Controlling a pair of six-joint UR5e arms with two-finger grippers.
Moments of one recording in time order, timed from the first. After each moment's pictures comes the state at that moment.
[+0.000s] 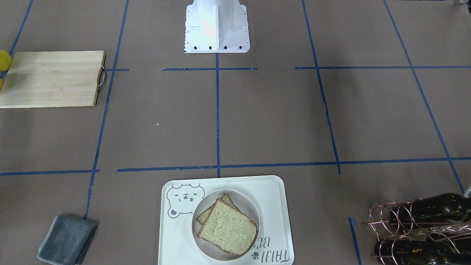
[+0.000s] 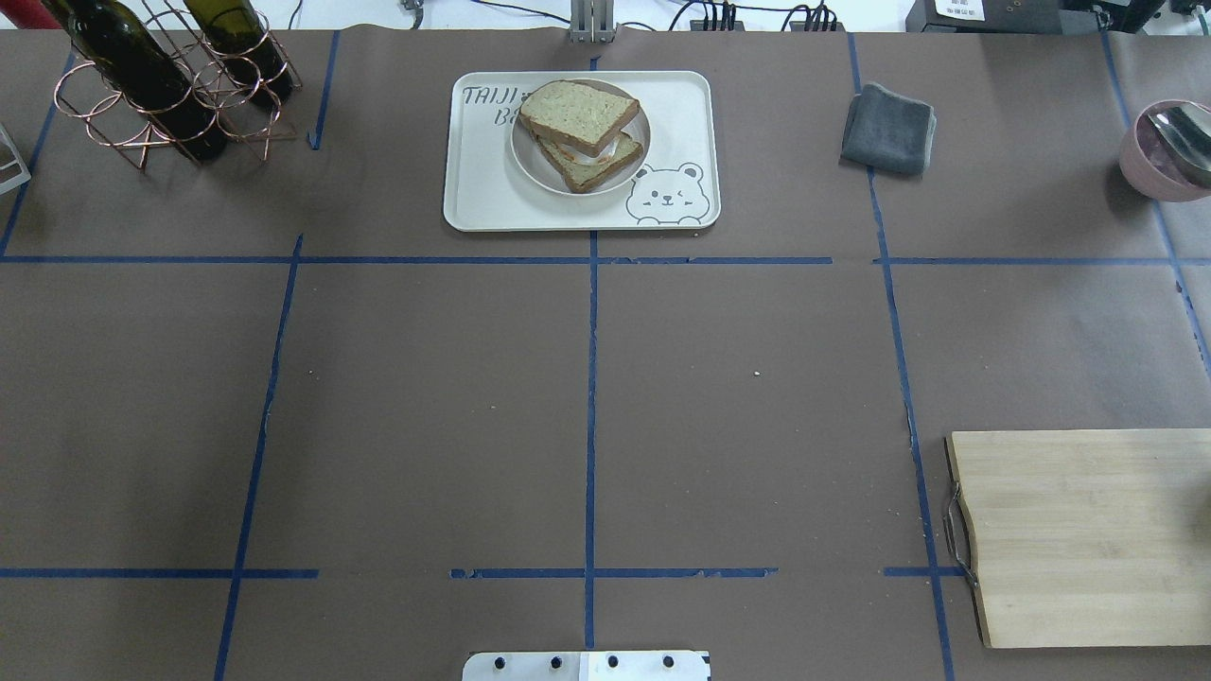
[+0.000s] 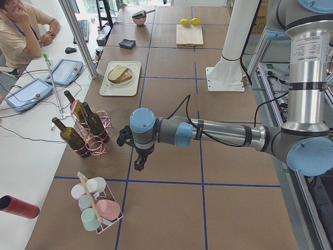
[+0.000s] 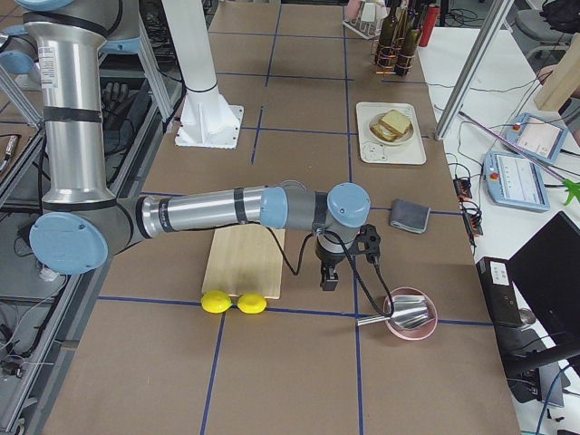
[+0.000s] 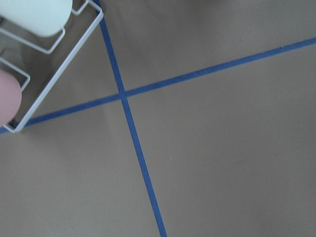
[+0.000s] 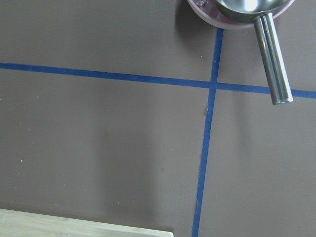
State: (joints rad) left arm -1.54 -1.51 -1.75 -1.65 -2.40 0.18; right arm 1.53 -1.57 1.74 -1.78 2.40 -0.09
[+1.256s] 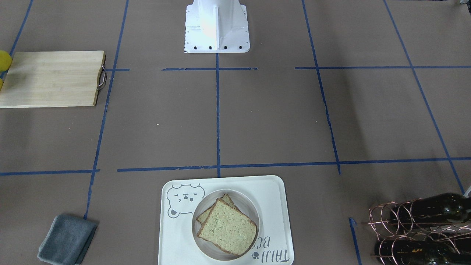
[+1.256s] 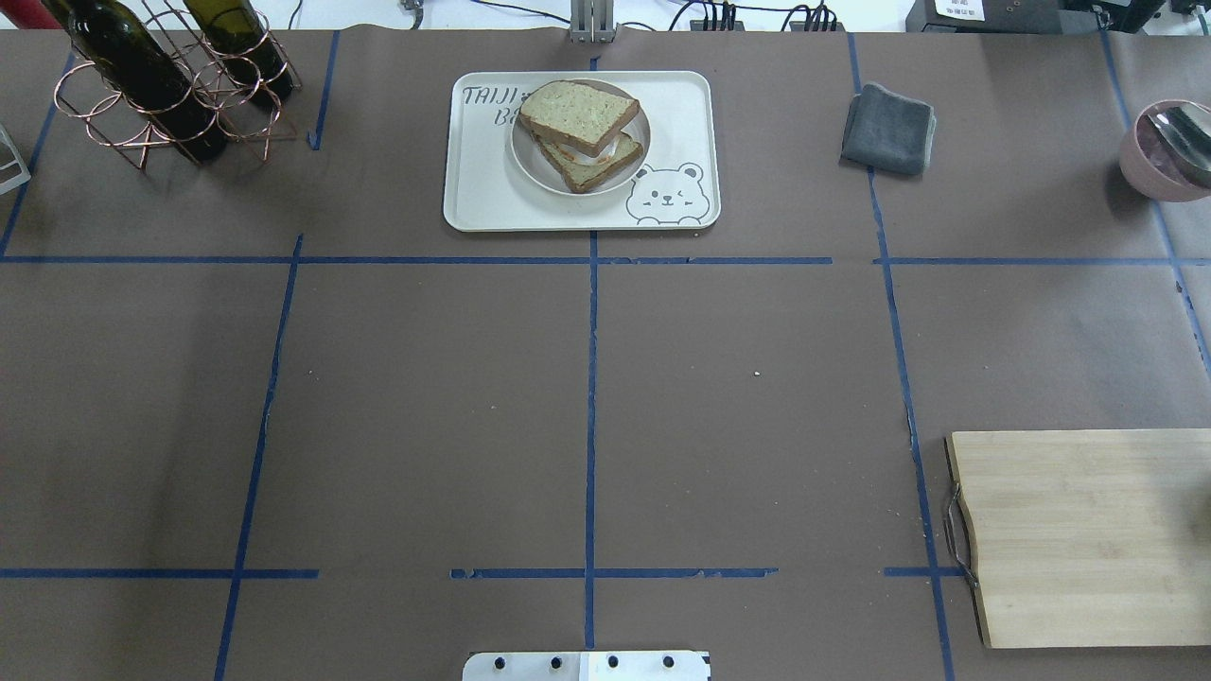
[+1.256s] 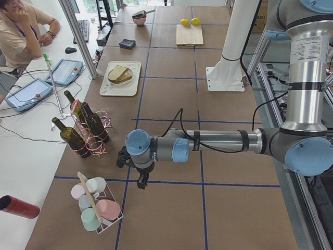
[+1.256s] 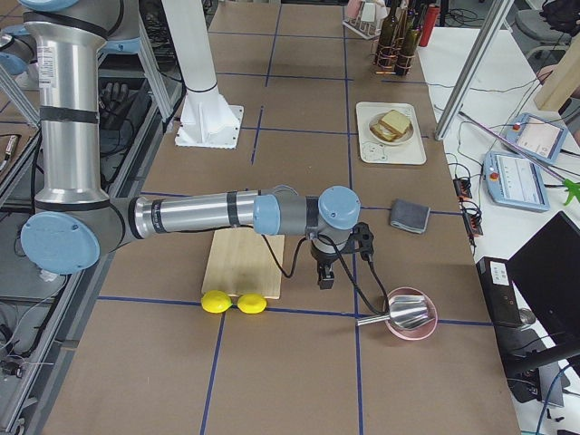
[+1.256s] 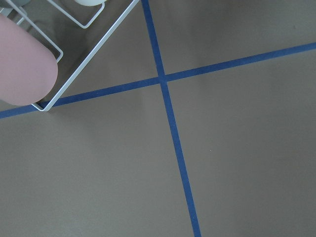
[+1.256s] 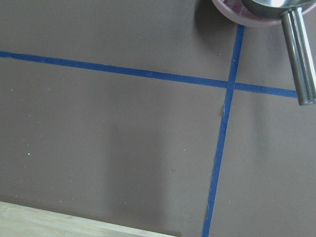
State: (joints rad) left arm -1.54 -1.54 -1.58 -1.60 -2.40 0.18; right arm 1.50 -1.61 1.75 -1.69 2.43 -0.08
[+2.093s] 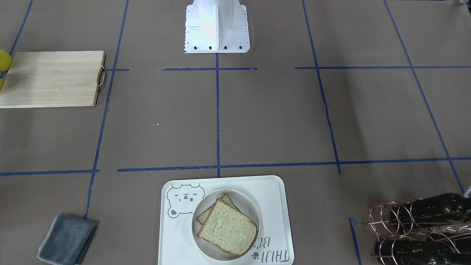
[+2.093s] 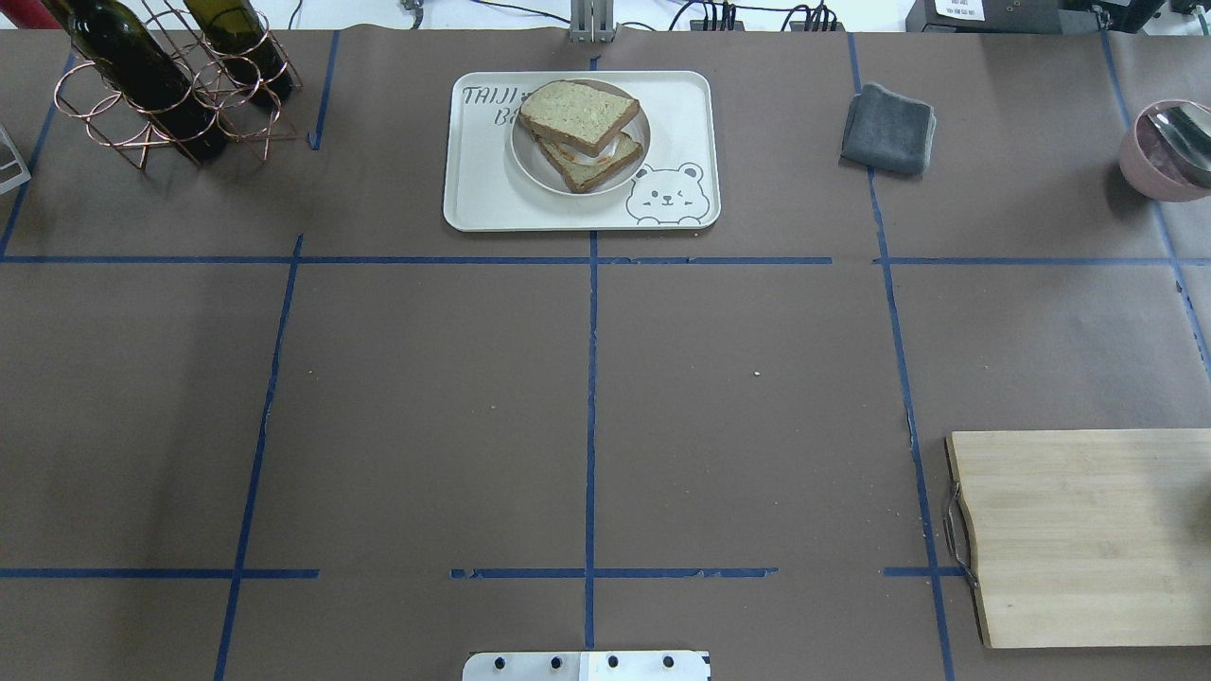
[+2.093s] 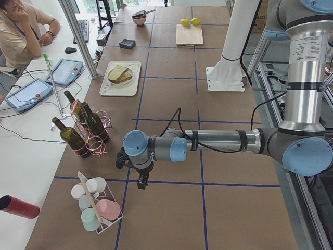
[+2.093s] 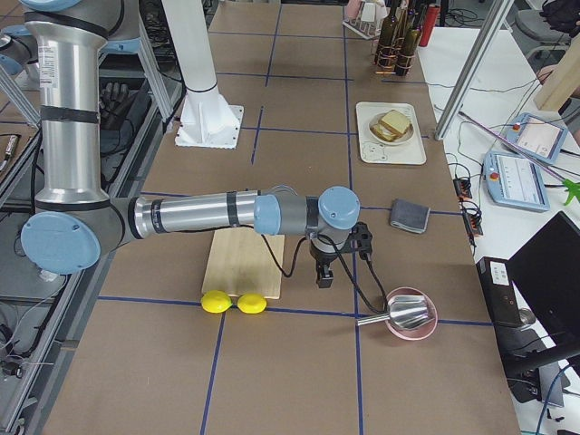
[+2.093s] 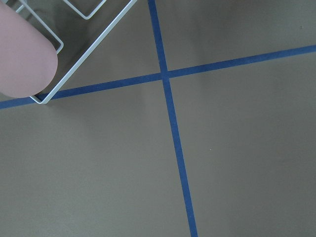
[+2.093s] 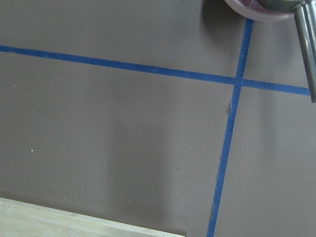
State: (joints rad) left arm -1.54 -1.54 -1.58 -1.60 -2.40 0.18; right arm 1.49 -1.61 1.75 -1.69 2.43 -0.08
